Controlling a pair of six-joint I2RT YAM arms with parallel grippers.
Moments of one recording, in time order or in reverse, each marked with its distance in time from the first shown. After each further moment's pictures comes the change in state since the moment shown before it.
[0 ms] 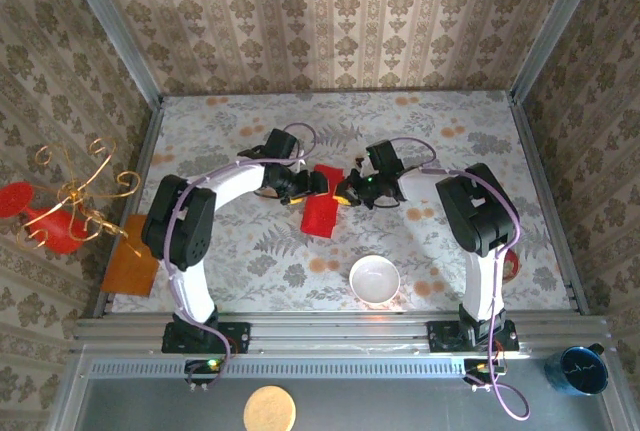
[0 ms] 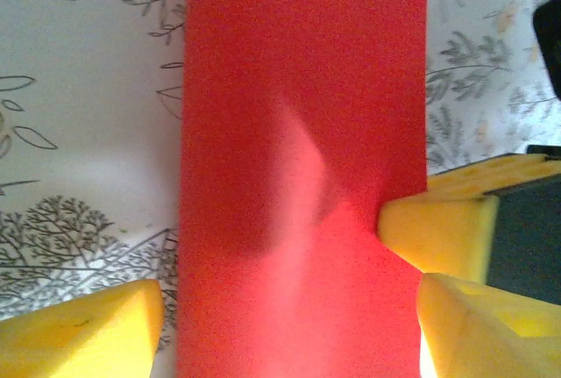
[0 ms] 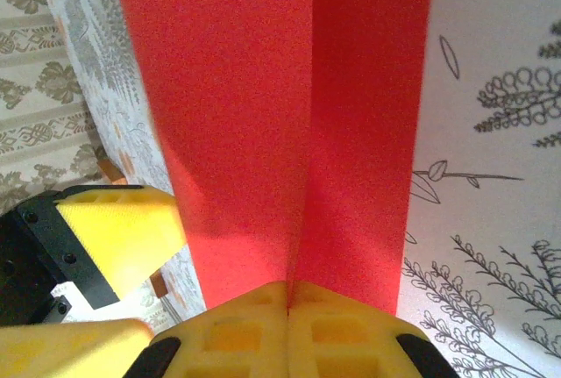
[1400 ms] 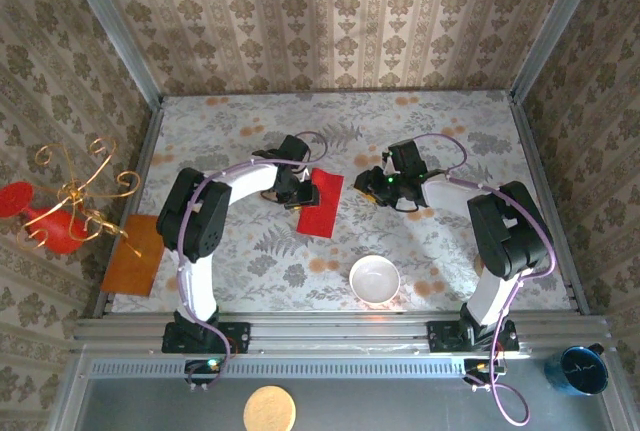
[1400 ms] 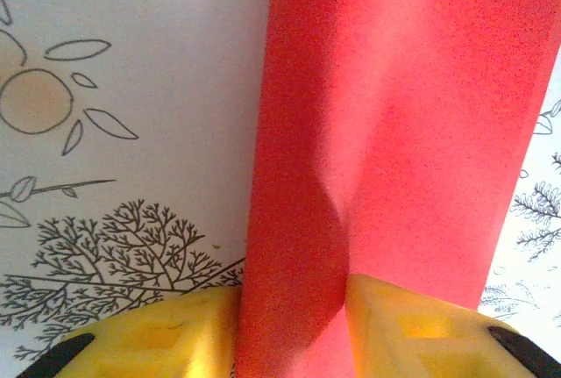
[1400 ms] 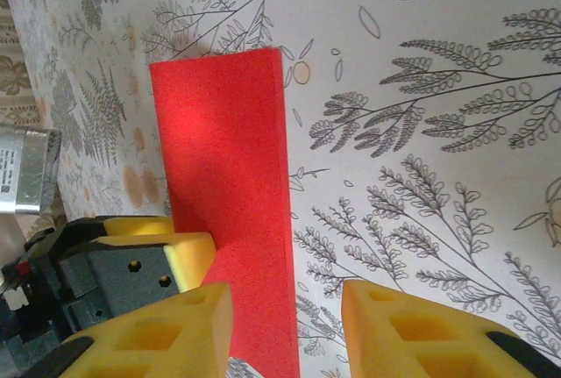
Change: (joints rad) left arm -0.051 0.105 0.056 -0.103 -0.183 0.059; right arm -0.061 -0.238 -0.148 -0.068 0.217 -0.089
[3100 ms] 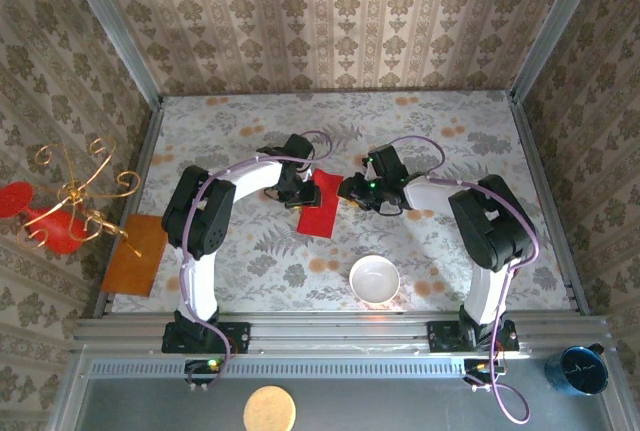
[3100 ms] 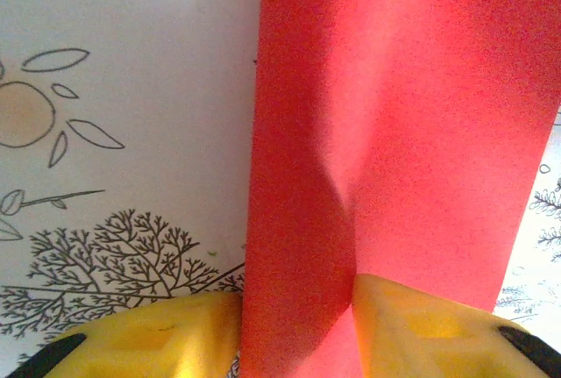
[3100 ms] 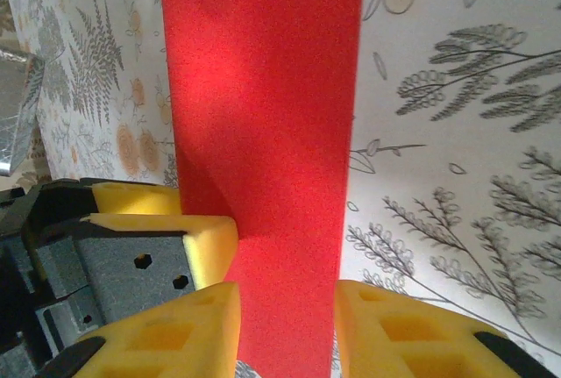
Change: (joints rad) left arm -0.015 0.049 0.051 -0.064 -0.027 0.044; right arm 0.105 0.104 0.054 0.053 -0.002 -0.004
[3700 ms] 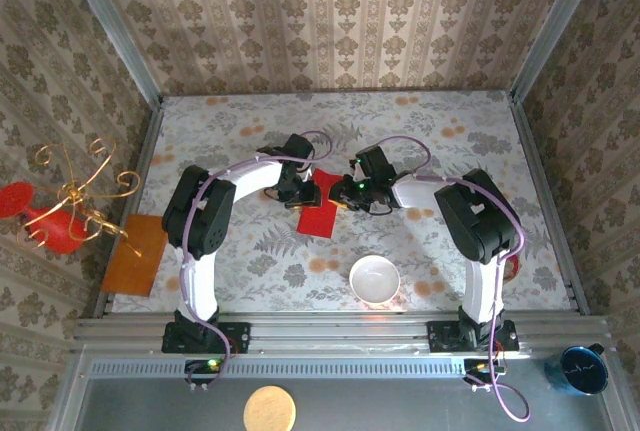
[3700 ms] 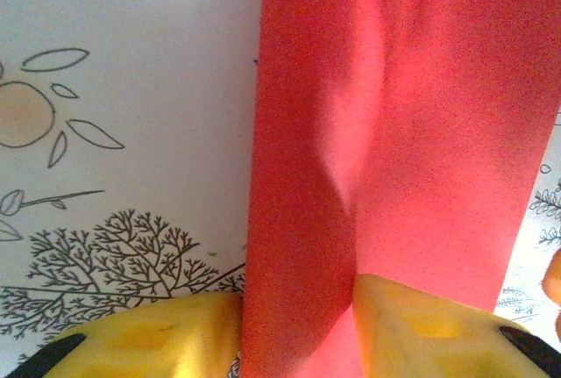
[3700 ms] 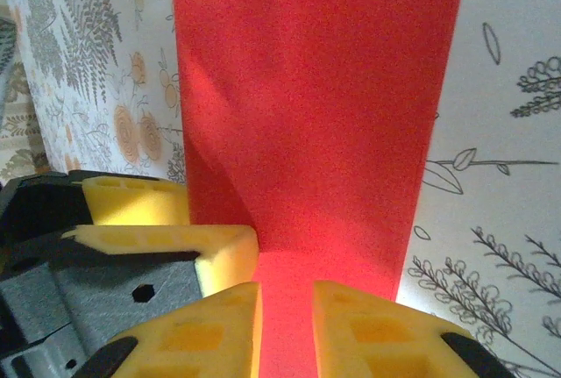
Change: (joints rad) left arm 0.000 0.001 -0.001 0.000 0.000 0.000; right arm 0.040 0.091 0.072 0.008 -0.028 0.001
